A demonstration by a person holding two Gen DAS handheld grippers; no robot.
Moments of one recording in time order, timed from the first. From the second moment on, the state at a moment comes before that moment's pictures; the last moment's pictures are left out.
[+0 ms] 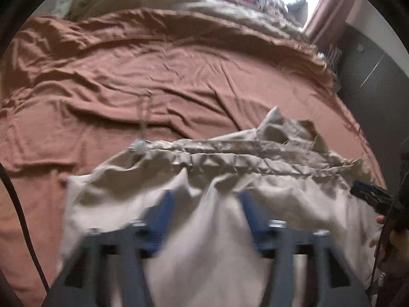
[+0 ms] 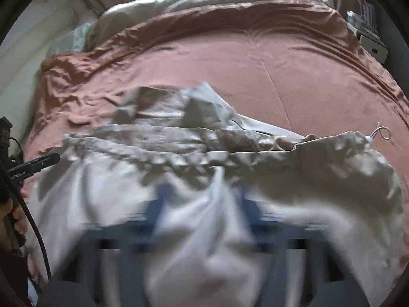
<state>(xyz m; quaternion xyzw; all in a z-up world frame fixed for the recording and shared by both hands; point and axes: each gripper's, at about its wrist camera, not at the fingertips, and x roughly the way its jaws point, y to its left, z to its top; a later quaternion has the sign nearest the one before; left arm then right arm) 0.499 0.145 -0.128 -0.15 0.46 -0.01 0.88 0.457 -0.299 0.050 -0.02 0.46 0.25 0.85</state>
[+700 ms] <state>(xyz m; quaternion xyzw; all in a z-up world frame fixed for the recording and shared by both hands) 0.308 0.210 -0.096 -0.22 0.42 0.03 0.88 0.292 -0.303 0.090 -0.02 0.46 0.30 0.83</state>
